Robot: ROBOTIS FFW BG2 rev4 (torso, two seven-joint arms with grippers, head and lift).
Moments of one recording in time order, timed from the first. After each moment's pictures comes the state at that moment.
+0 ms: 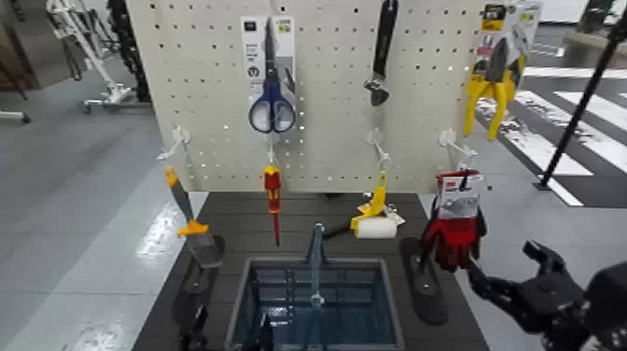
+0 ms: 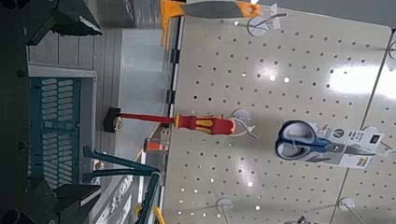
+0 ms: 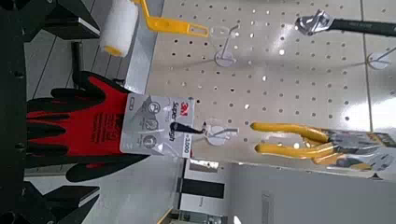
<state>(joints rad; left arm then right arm) 0.32 0.00 -0.15 -1.57 0.10 -0.48 -0.10 0.27 -0.27 -0.15 -1.93 -0.20 0.03 0.31</state>
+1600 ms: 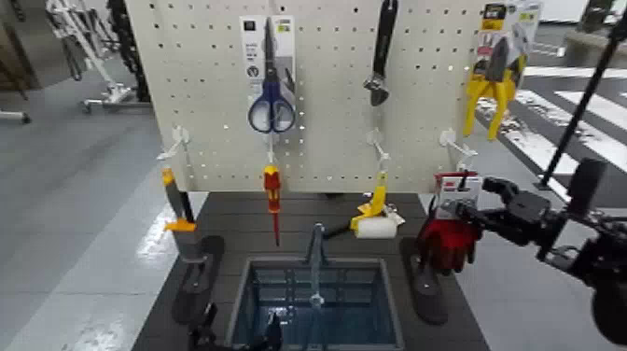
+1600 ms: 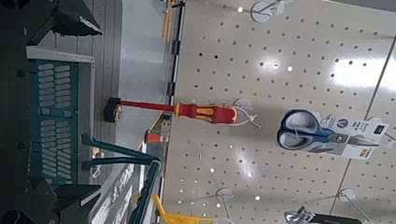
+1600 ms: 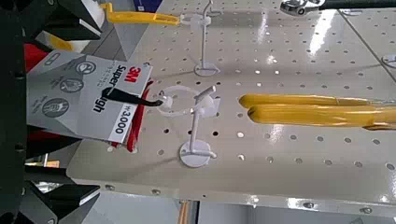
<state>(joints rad) 0.31 0.00 -0.17 -1.57 0.11 -0.47 -0.12 -0.30 -0.43 -0.05 -1.38 -0.36 0.12 0.85</state>
